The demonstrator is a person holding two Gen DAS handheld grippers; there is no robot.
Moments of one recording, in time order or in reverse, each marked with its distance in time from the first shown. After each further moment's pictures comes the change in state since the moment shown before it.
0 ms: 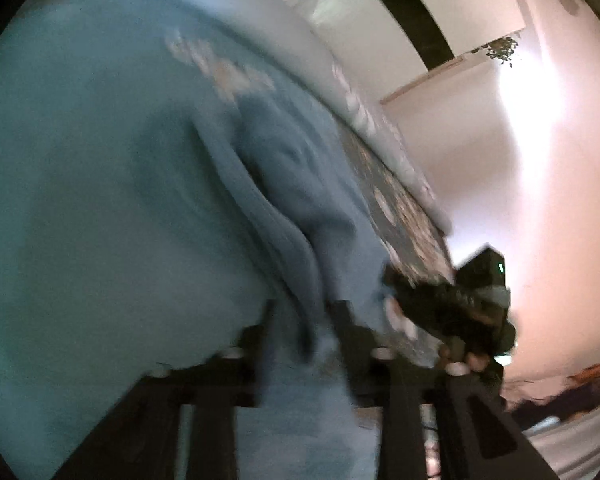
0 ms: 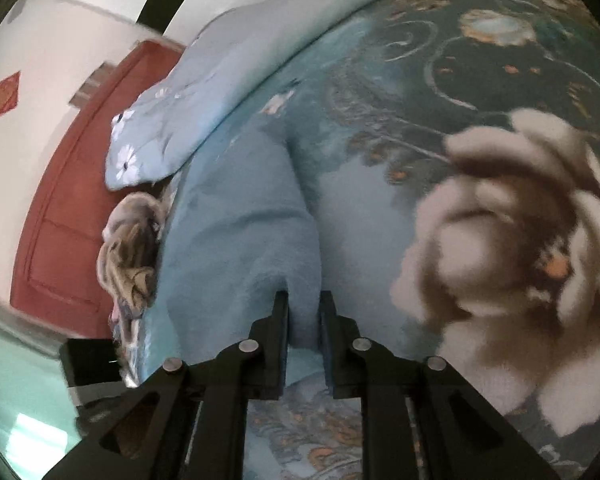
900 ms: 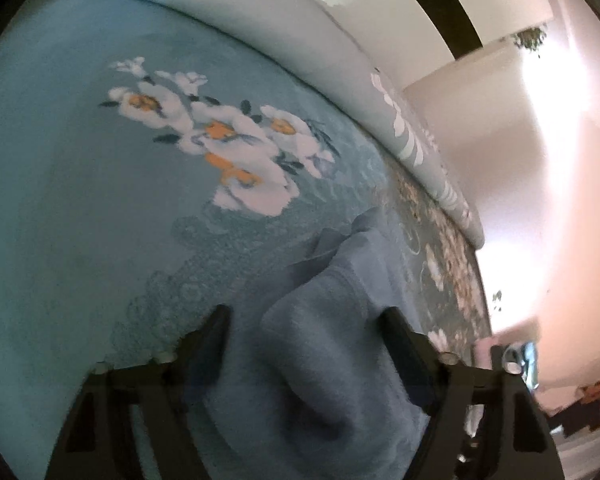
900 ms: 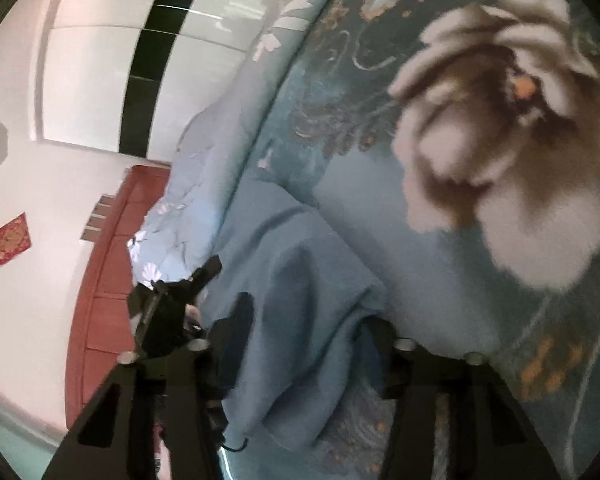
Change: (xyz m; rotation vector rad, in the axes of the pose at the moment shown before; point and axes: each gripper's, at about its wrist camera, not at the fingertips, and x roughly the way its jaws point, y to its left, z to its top) left arm 0.112 0.036 0.128 -0.030 0.141 0.034; right arm 0.006 -0.004 -0.045 0.375 -0.291 0.149
